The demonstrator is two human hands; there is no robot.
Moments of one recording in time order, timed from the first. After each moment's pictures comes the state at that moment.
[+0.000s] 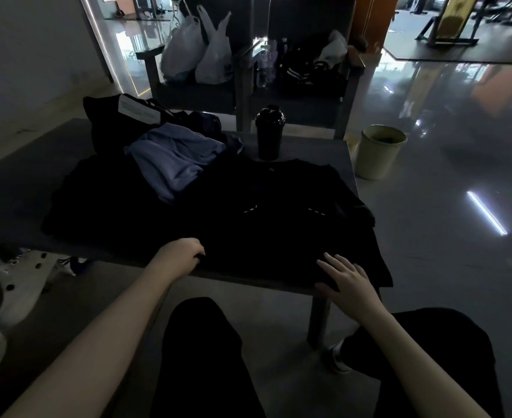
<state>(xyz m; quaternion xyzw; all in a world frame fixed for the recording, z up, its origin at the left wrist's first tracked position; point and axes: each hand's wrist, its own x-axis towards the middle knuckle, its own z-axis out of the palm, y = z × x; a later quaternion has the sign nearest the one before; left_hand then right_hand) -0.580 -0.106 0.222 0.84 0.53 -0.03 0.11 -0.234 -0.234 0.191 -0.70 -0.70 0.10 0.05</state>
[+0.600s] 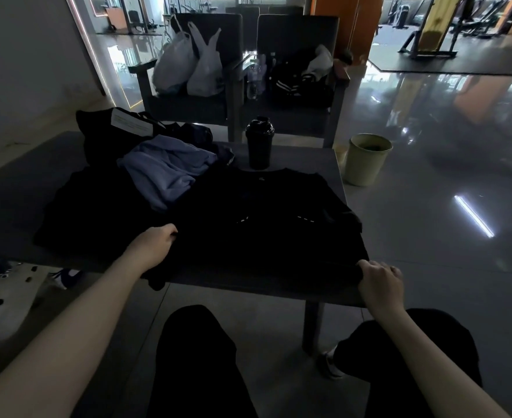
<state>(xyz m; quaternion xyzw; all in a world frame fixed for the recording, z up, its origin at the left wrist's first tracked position) -0.602 -0.085 0.257 0.75 0.64 0.08 0.15 -0.190 -0.243 0.204 -0.84 -0.54 -0.04 0.06</state>
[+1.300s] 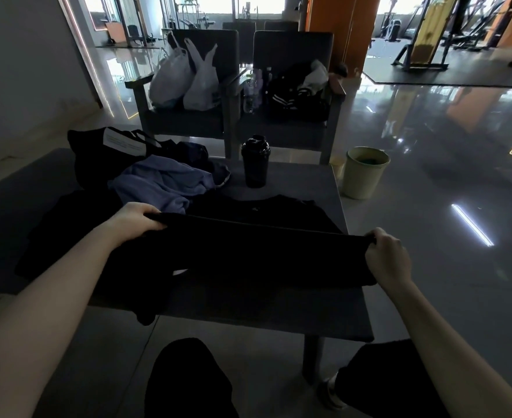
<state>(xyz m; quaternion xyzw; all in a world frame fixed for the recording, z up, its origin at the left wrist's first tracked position) -0.594 -0.033 0.344 0.66 0.64 0.20 0.34 -0.162 -0.170 0.274 -0.83 -0.47 0.01 0.29</state>
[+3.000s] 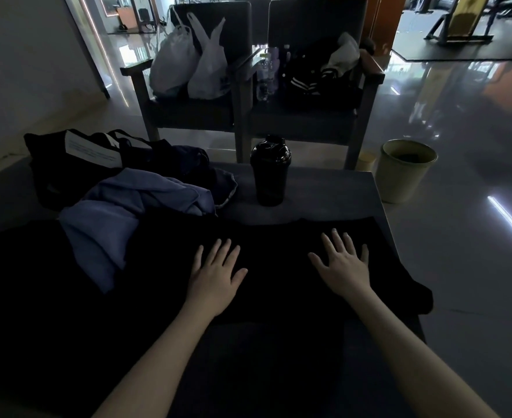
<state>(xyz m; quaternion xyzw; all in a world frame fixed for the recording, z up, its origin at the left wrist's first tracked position) -0.462 0.064 0.182 0.82 0.57 -0.03 0.01 -0.195 0.041 0.170 -0.79 -0.60 0.09 0.06</state>
